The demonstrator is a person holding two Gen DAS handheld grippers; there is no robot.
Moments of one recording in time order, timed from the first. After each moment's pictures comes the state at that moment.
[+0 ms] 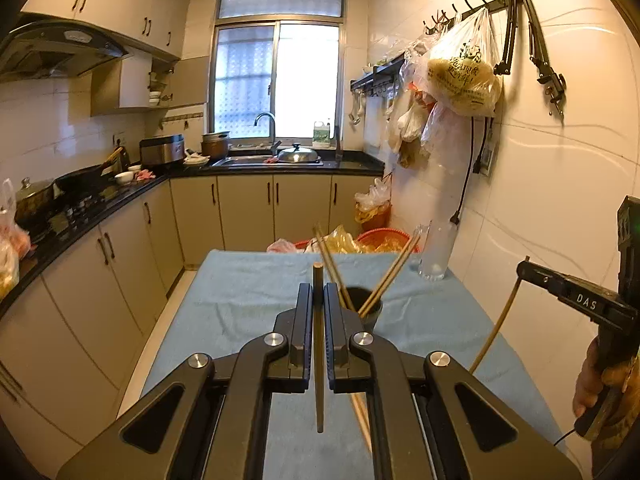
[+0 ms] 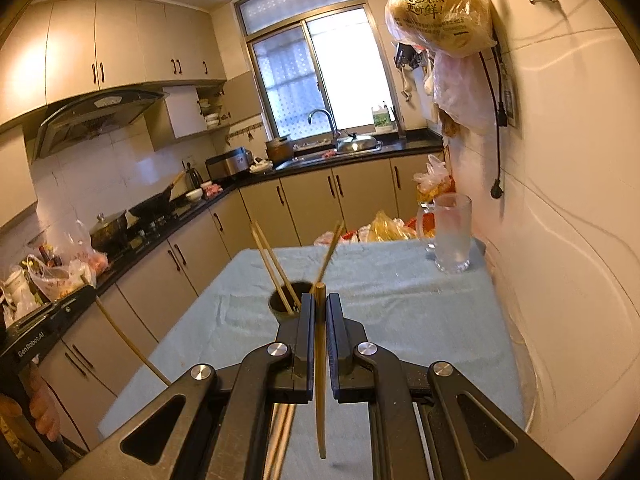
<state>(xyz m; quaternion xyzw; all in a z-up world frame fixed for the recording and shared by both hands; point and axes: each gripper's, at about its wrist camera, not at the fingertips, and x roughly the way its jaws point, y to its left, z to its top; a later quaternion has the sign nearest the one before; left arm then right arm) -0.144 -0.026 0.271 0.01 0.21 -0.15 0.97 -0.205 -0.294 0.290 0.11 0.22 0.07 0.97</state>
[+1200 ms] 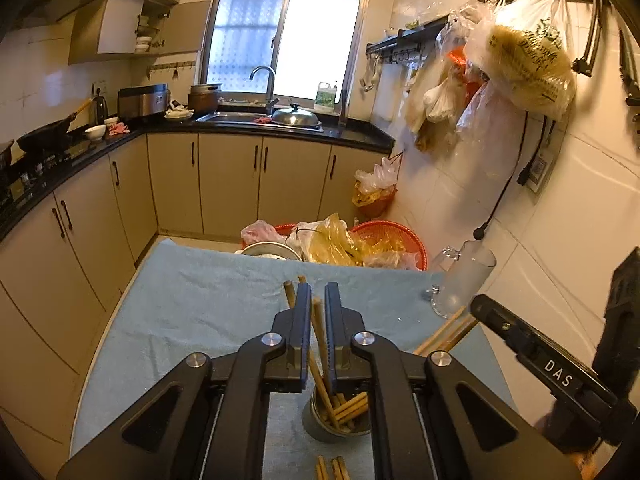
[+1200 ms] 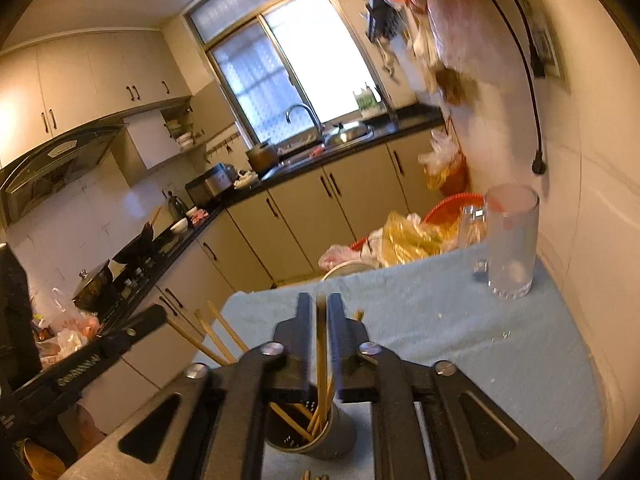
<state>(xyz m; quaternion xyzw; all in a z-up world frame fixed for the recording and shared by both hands) 0.068 -0.097 0.241 -0.04 0.29 -0.16 0.94 -0.011 -0.303 0.254 0.21 0.25 0.05 0.95</state>
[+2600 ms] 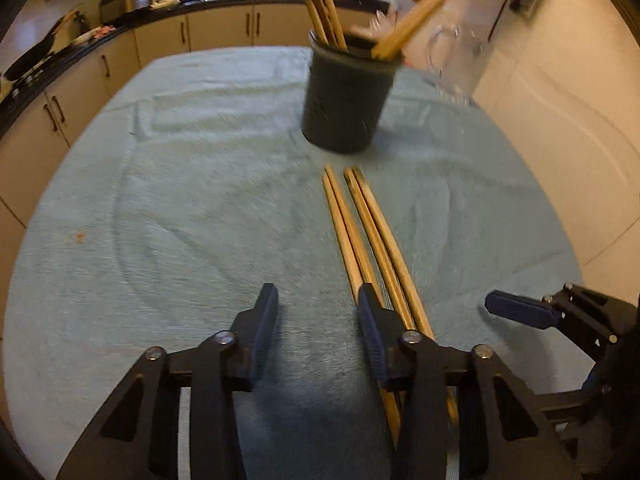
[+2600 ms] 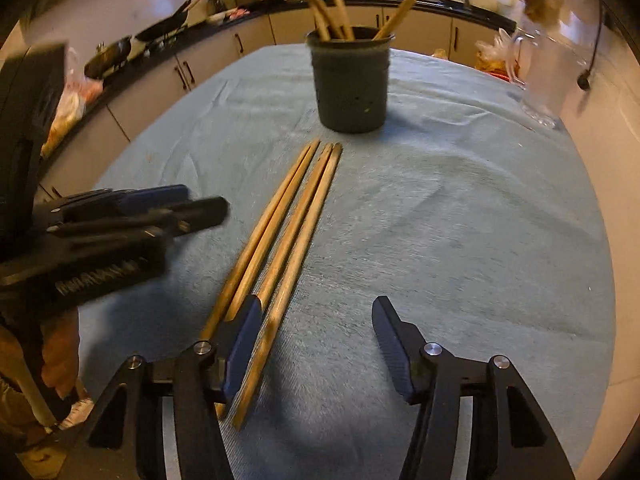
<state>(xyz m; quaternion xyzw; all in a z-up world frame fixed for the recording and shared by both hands) -0.078 -0.085 0.033 0.02 0.48 -0.16 0.86 -0.162 -0.210 0.085 -0.02 0.49 0.13 0.86</state>
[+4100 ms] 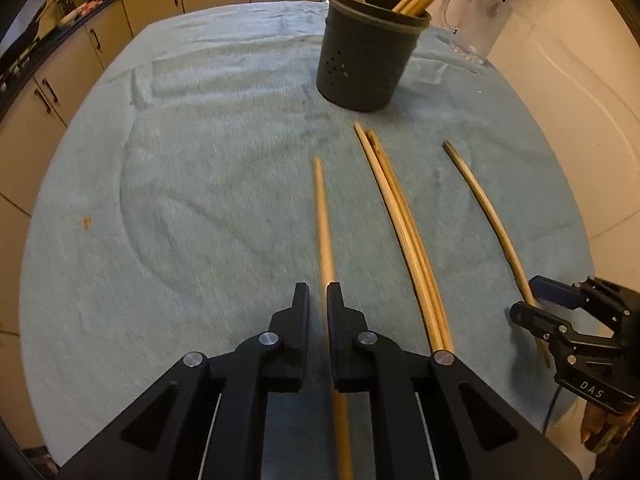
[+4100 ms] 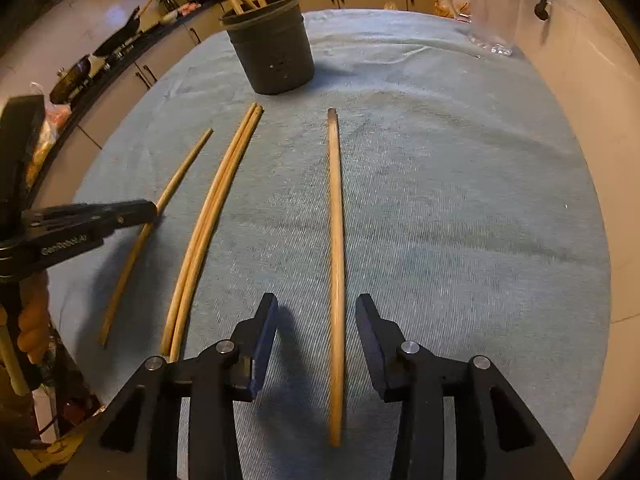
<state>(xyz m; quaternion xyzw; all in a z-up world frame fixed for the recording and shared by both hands) -0.052 -0.078 0.038 0.06 0.56 -0.15 0.81 -0.167 -0.266 0.078 0.04 0.55 0.08 0.83</state>
